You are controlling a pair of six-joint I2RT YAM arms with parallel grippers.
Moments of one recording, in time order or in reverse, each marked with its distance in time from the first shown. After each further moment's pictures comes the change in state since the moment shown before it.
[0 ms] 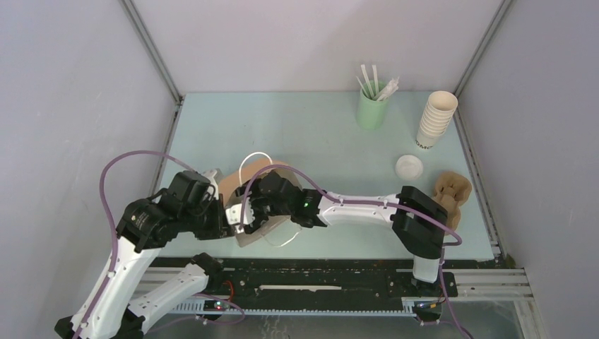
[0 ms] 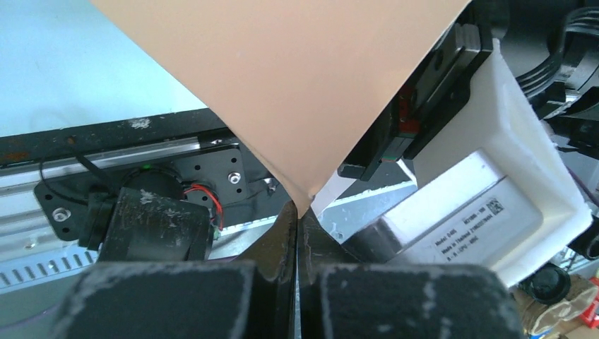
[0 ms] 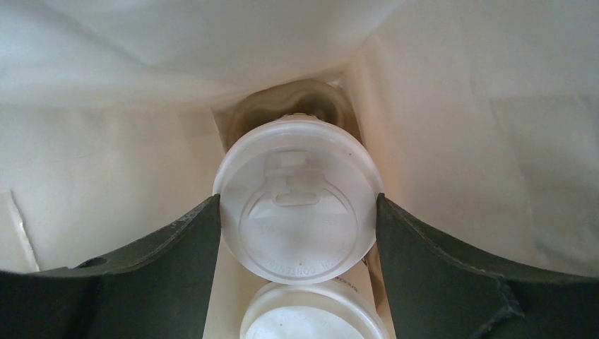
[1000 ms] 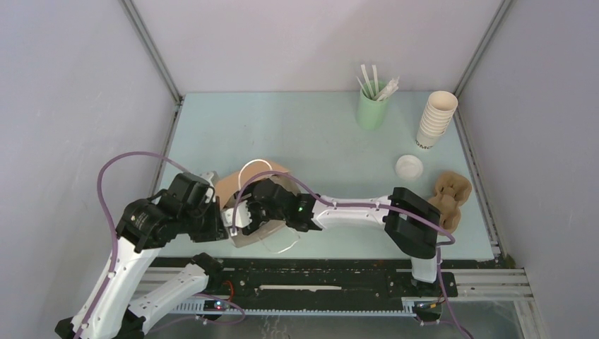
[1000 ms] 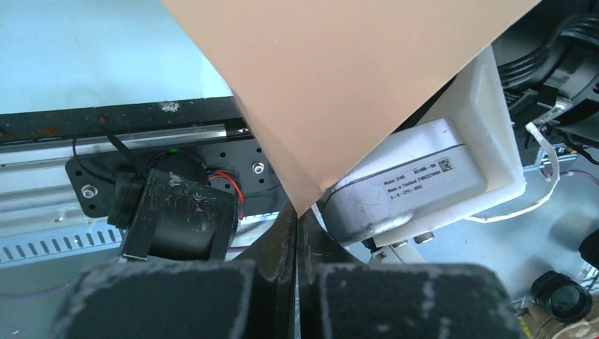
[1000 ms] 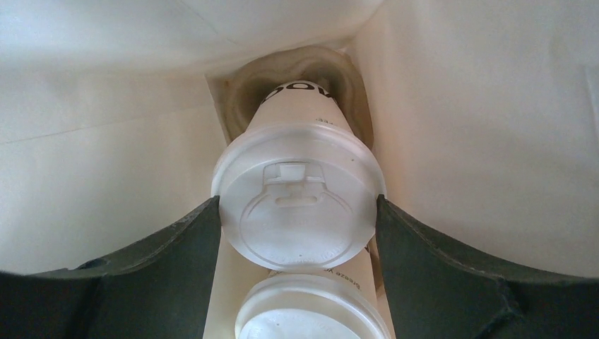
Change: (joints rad) left arm 0.008 0.000 0.000 -0.050 -0.049 0.001; right arm 0.041 0.057 0.020 -0.008 0.146 -0.012
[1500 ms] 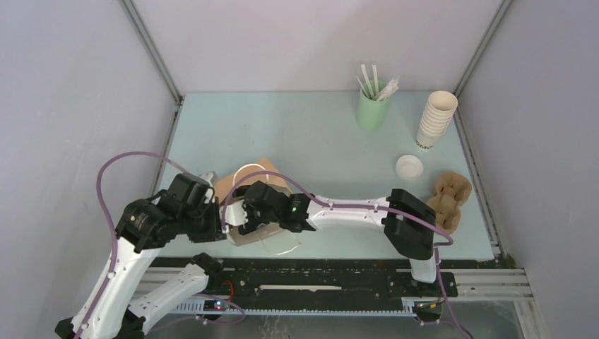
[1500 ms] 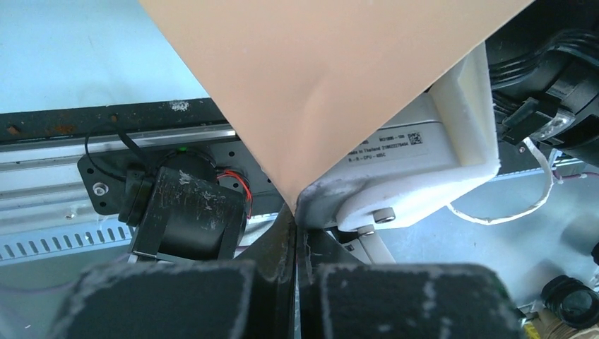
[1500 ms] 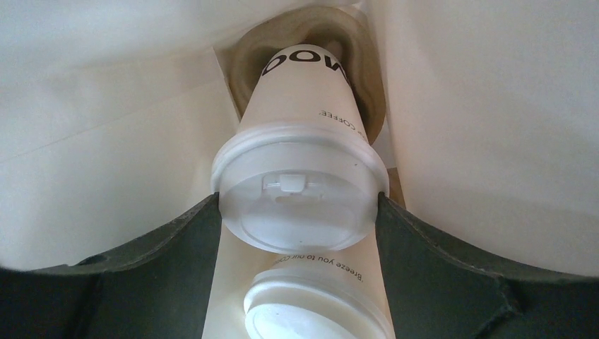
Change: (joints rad) left arm 0.003 0.000 0.000 -0.021 -0.024 0.013; right arm 0.040 0.027 0.108 -0.196 0.152 0.110
